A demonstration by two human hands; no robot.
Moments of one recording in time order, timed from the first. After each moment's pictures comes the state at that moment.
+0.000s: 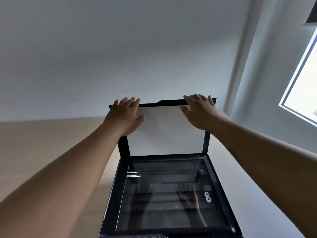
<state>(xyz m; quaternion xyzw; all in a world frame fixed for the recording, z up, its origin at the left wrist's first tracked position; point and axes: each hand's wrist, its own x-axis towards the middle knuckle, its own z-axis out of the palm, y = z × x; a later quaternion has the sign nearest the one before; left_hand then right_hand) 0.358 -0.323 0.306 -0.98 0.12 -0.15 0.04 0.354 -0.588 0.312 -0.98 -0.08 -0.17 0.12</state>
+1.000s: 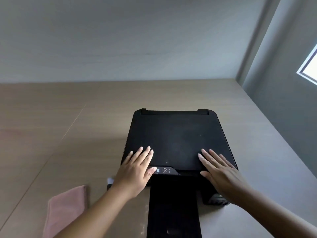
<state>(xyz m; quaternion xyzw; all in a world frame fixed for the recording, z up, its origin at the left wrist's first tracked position) 0.117 -0.301 0.094 -0.98 0.16 -0.04 -0.05 0.118 -0.616 0.100 -0.98 -0.20 -0.01 0.05</state>
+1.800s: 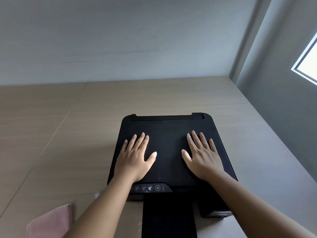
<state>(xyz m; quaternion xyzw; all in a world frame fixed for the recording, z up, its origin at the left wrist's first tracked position) 0.212 -0.330 0.094 -1.00 0.06 -0.02 -0.07 0.211 -0.574 0.097 -1.00 -0.03 0.02 0.09</state>
